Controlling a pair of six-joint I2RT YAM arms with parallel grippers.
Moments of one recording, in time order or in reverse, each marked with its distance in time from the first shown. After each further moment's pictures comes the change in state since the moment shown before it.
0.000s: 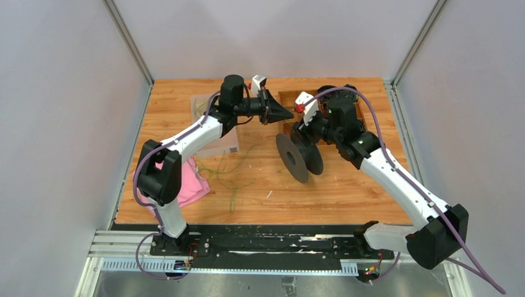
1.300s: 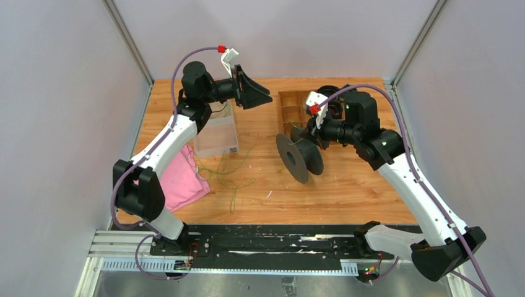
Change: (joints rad) left arm 0.158 -0.176 0.000 0.144 0.105 0.616; right arm -0.034 -0.082 0.164 -0.279 -0.250 -0.029
